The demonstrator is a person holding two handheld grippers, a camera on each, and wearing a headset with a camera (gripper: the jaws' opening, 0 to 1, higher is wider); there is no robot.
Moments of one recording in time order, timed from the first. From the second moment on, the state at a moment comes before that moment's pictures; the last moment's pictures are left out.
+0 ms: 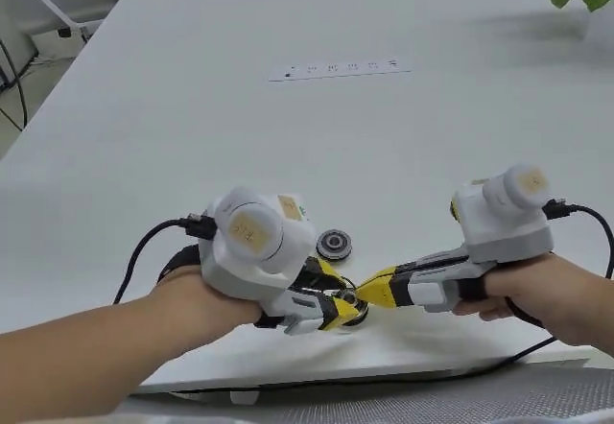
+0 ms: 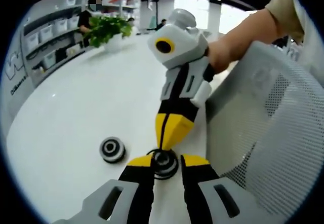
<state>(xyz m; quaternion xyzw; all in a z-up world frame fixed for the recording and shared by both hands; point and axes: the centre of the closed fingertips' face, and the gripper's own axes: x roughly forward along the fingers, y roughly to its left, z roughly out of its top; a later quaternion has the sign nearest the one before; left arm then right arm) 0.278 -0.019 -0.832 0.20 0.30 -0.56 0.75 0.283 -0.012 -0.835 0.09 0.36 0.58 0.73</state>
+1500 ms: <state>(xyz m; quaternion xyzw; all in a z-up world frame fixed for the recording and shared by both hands) 0.273 0.050 -0.781 0.15 0.29 -0.51 0.80 0.292 0.020 -0.793 0.09 0.34 0.61 0.71</state>
